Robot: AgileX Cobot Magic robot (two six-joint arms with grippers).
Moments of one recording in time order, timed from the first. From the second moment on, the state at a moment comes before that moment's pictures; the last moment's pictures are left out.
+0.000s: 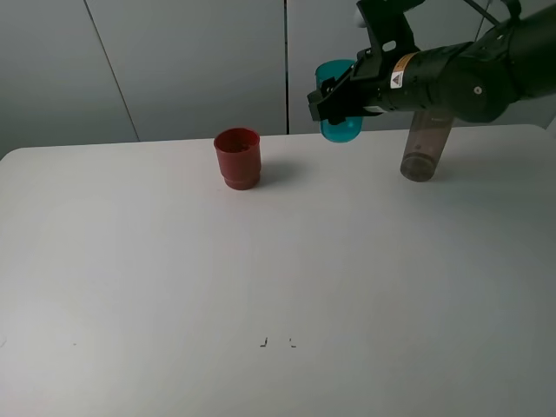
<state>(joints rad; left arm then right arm) -0.11 0.00 -0.51 0.02 1.09 0.01 0.41 1.73 -0.93 -0.30 -0.26 0.18</state>
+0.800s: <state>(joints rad) -0.11 0.00 -0.51 0.02 1.09 0.01 0.34 1.77 -0.48 -0.09 -0.74 0.07</state>
